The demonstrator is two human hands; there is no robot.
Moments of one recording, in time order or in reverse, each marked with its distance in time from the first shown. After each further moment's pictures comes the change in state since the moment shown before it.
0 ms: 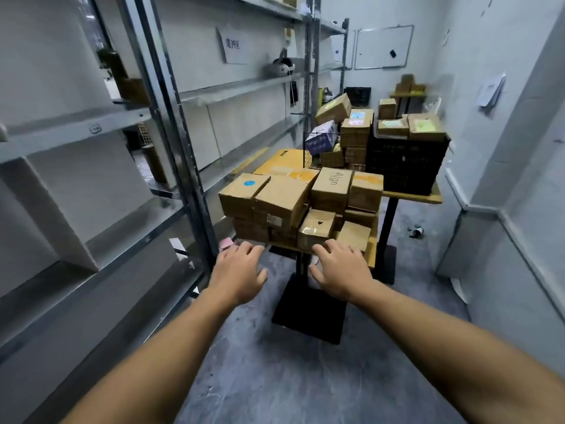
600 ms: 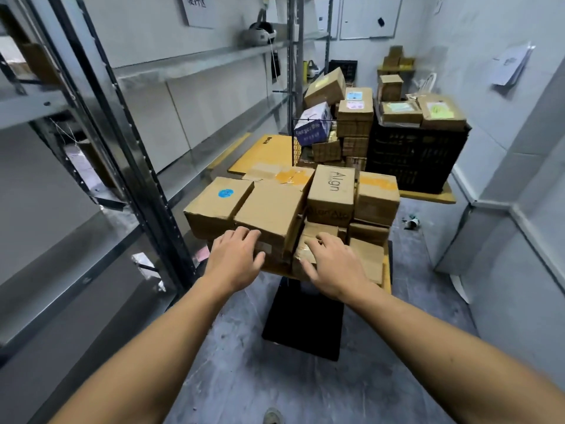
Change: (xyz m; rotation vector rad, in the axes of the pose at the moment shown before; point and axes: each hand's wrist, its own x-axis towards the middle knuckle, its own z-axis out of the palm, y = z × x) left_hand 0.222 -0.037 0.062 -0.113 0.012 0.063; right_hand 0.181 0.048 0.053 0.114 0.034 0.066
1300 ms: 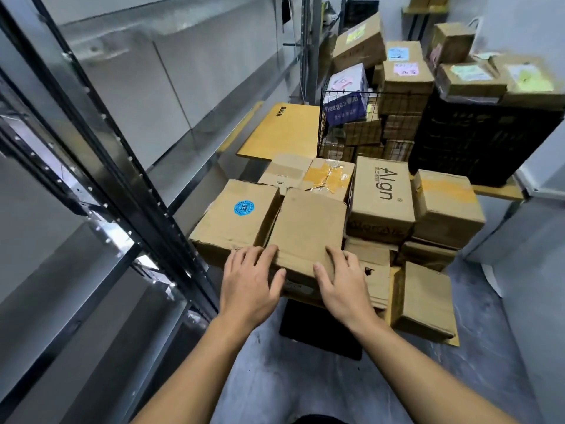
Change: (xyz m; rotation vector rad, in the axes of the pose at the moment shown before) left_hand 0.097 -0.085 0.069 -0.118 0.088 -0.048; right_hand 0.136 -0.034 0.088 0.587 -0.013 0.415
